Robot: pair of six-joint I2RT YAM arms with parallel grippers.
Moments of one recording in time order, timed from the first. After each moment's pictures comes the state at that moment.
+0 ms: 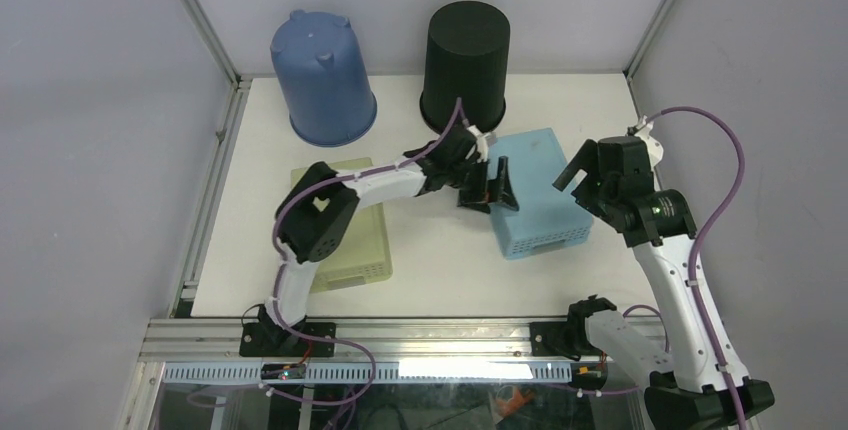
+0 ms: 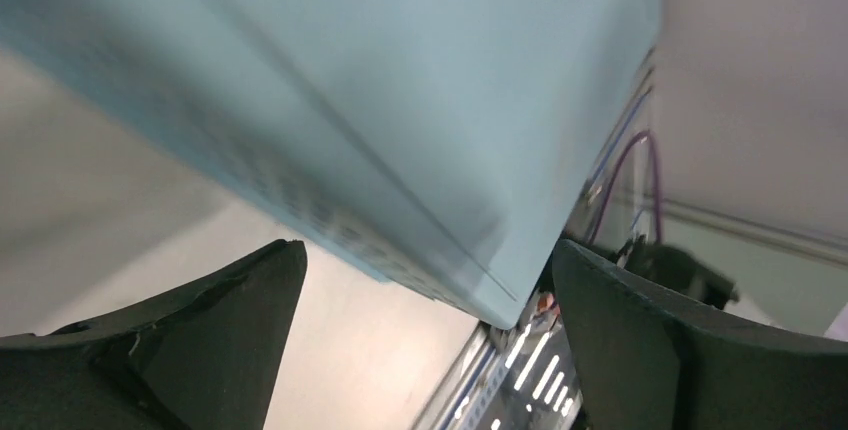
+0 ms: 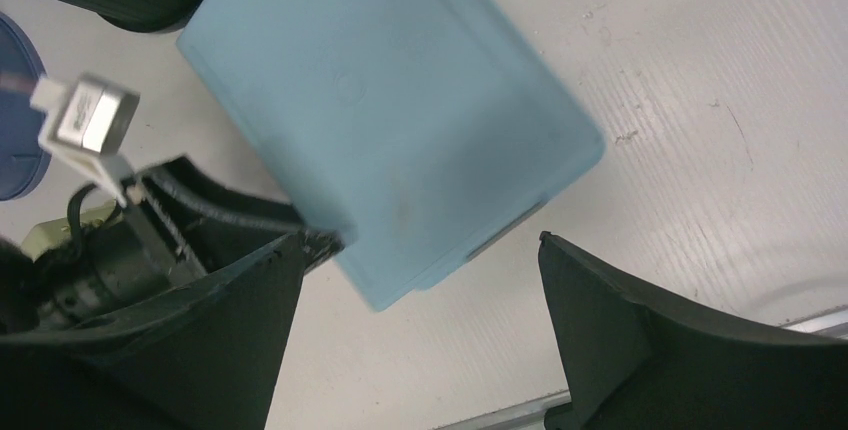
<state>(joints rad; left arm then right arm) -0.82 2.01 1.38 -0.13 0.52 -0.77 0.21 0.88 1.12 -1.05 0.27 0.71</state>
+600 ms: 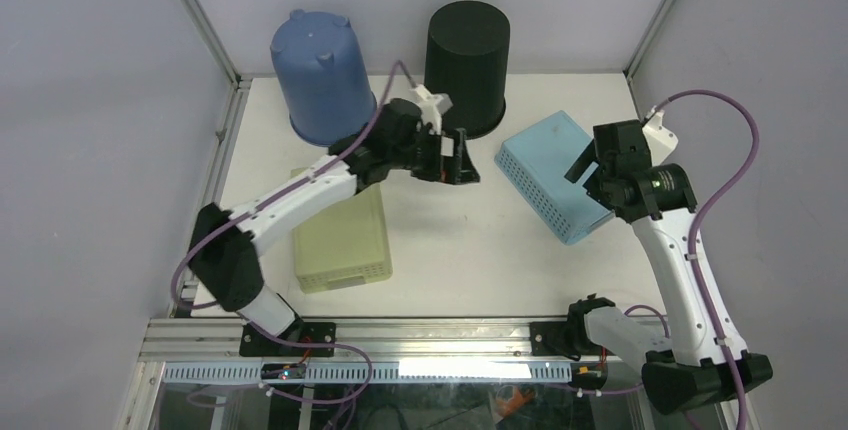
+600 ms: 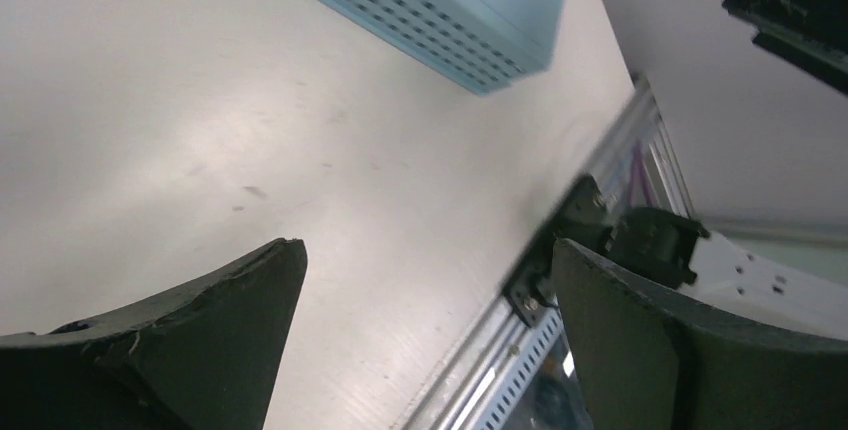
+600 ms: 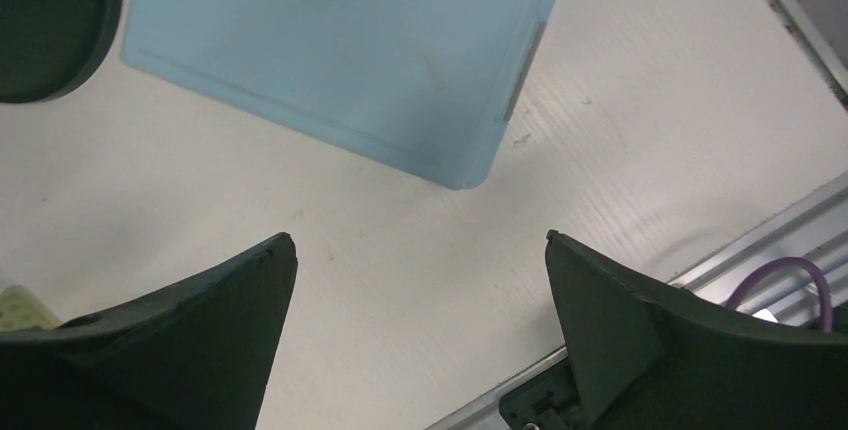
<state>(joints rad) -0.78 1.66 1.37 -0.28 0.40 -0.57 0.21 0.99 1.26 -1.22 0.45 0.75</state>
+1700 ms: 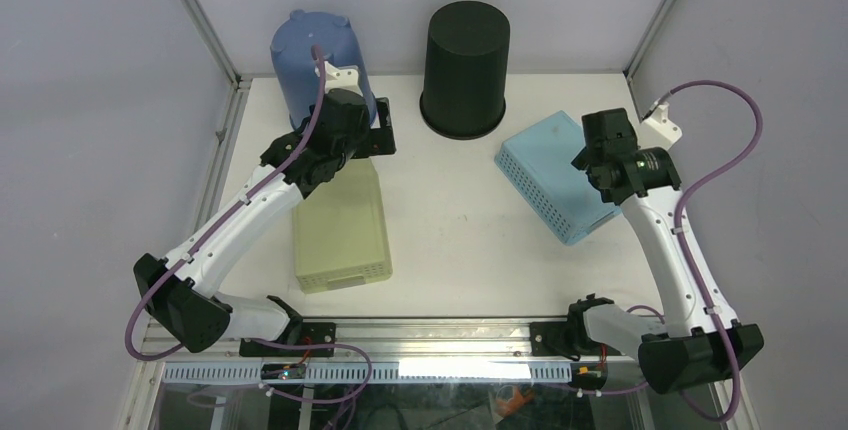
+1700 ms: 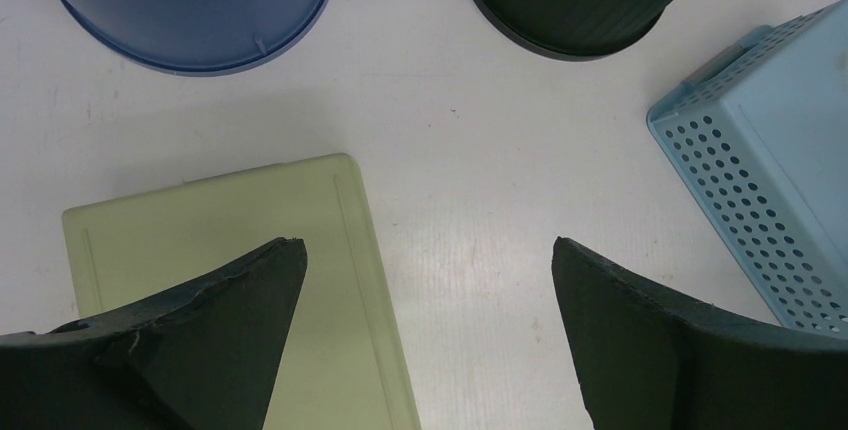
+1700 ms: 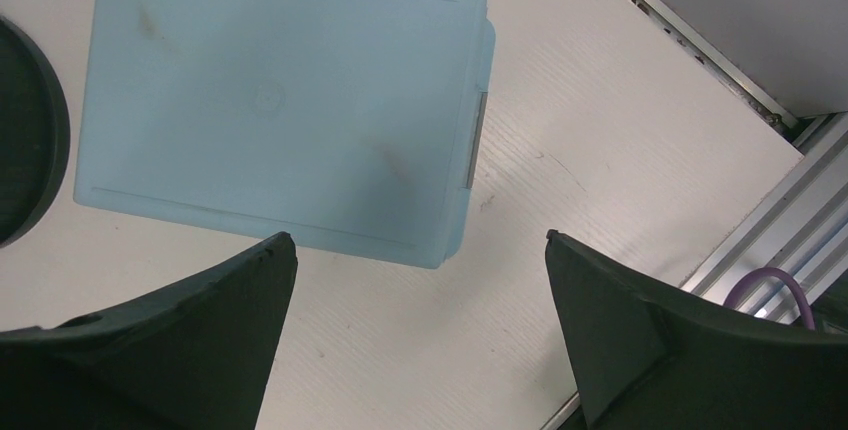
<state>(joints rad) -0.62 1.32 1.35 -0.62 -0.37 -0.47 0.21 1.12 1.28 -1.19 0.69 0.86</state>
